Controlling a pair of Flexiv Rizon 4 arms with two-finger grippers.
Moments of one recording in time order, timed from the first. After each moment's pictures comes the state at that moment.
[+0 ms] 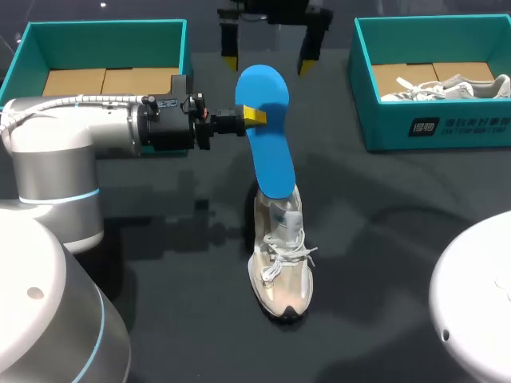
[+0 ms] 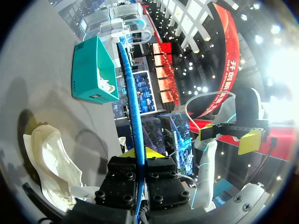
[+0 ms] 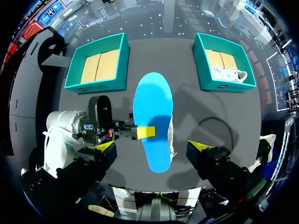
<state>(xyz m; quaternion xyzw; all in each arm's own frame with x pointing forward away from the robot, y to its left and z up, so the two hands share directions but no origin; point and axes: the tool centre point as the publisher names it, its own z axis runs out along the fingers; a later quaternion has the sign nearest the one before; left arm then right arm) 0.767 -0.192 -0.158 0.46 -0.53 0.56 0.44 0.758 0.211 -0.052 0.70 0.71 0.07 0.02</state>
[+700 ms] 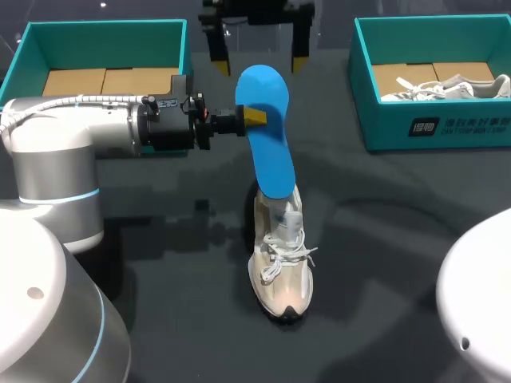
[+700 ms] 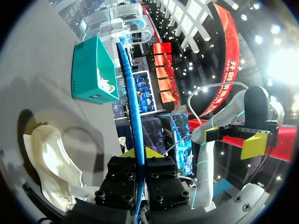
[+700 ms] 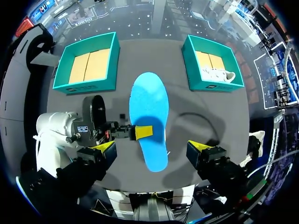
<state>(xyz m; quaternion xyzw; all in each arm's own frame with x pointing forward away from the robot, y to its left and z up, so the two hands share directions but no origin) 0.767 -0.192 -0.158 0.46 -0.53 0.56 0.44 0.756 0.219 -0.051 0.71 0.70 0.03 0.06</state>
